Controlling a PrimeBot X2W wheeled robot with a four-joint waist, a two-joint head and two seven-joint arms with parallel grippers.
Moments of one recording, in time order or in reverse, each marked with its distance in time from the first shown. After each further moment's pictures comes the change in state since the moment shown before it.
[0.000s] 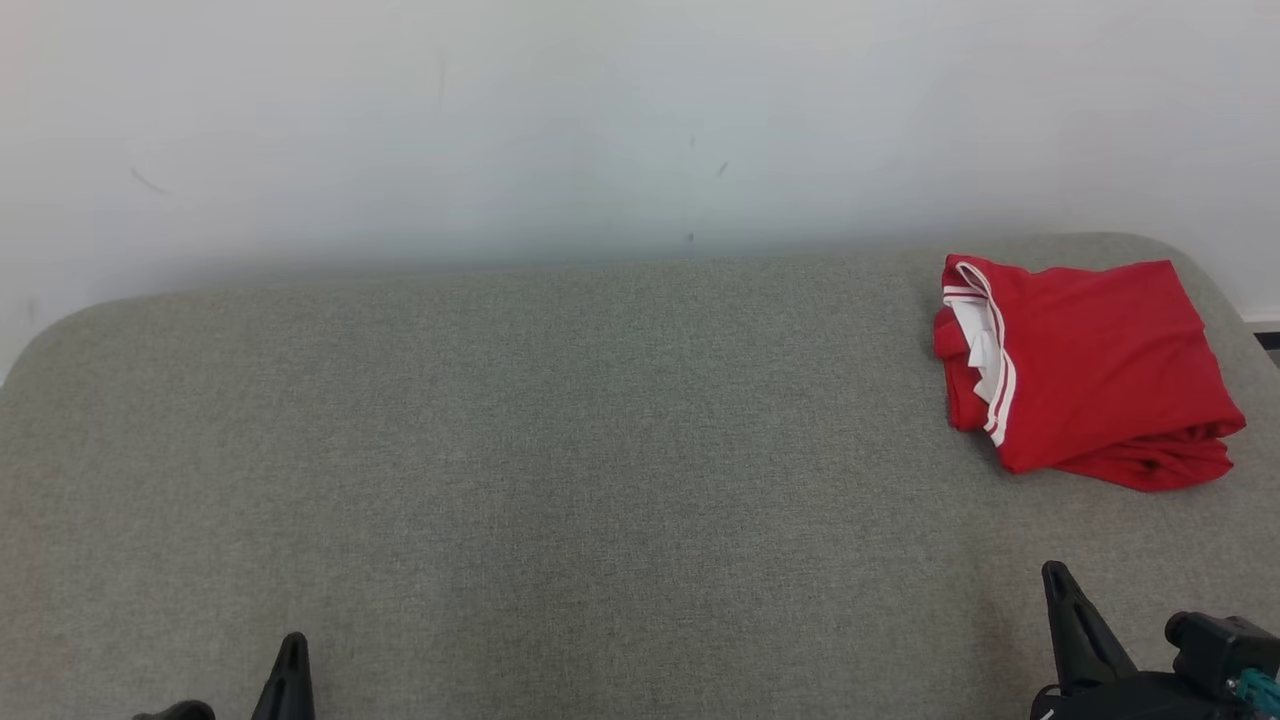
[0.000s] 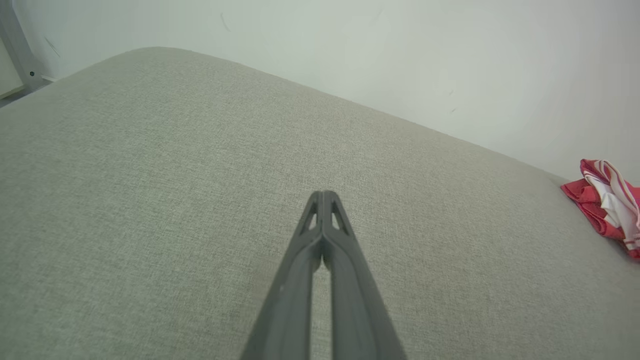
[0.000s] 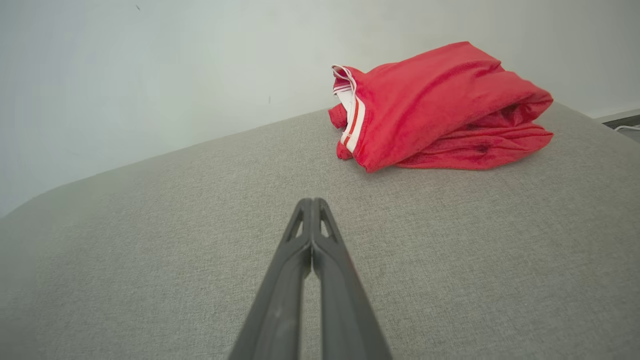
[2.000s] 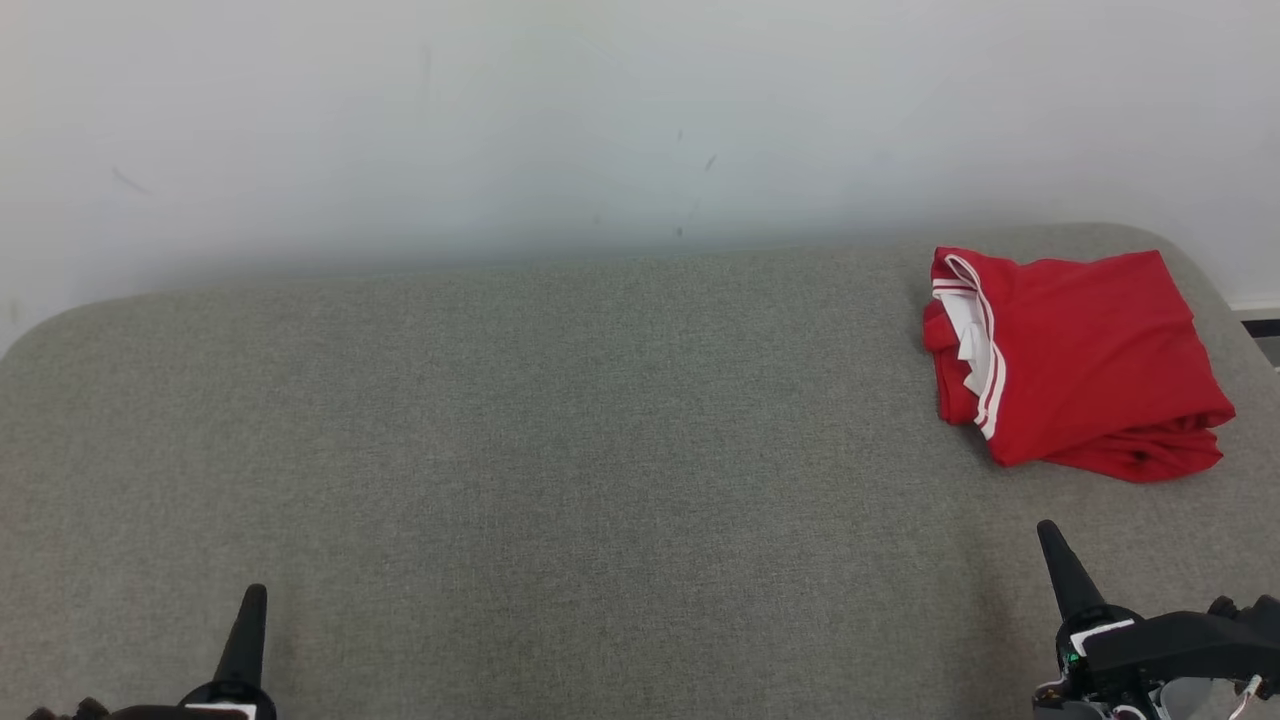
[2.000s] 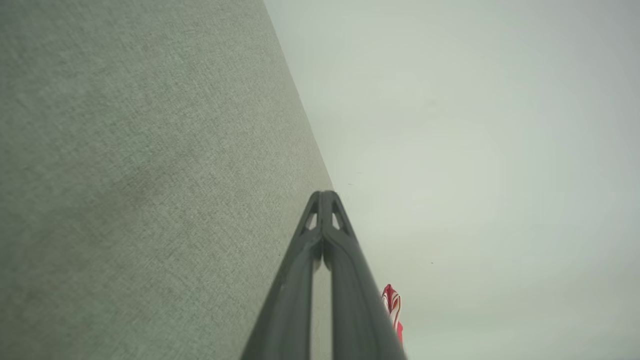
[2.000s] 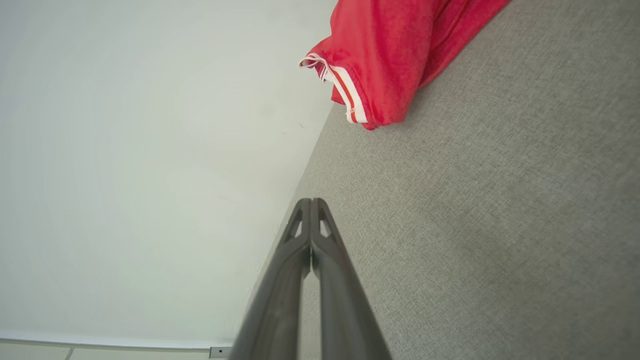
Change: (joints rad) left arm -0.130 -0.026 0.142 0.130 -0.892 -0.150 0.130; right arm -0.102 0.159 -0.210 0.083 0.695 0.147 0.217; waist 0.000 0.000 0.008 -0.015
